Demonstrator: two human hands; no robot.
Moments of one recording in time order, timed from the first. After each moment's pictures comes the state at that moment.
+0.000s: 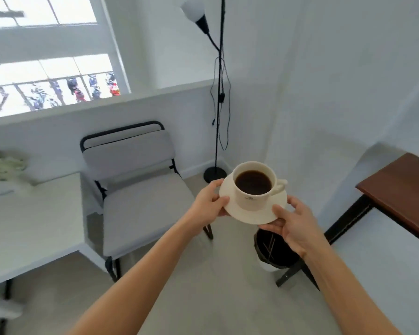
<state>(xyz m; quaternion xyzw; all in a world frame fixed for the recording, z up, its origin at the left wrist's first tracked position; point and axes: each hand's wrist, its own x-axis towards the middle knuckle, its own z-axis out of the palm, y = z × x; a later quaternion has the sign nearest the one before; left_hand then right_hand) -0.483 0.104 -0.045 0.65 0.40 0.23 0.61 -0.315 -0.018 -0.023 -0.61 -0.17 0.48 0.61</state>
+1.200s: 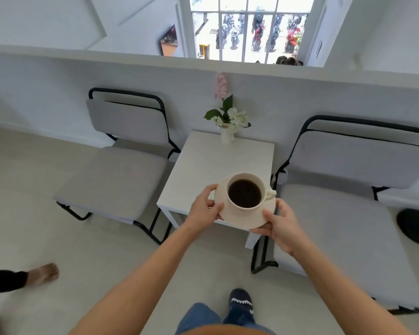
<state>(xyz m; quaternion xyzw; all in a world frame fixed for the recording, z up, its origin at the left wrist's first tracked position) -1.144 0.323 -0.162 0.39 0.68 0.40 0.48 -0.940 0.373 -0.155 -0.53 -0.37 0.71 0.29</state>
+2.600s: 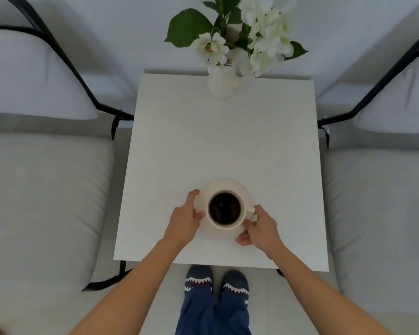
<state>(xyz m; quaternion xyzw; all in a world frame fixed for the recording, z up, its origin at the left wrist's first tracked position) -1.345 0.562 -0.548 0.48 0.72 0.12 0.48 -1.136 0.584 -0.537 -0.70 -0.36 0.61 0.08</state>
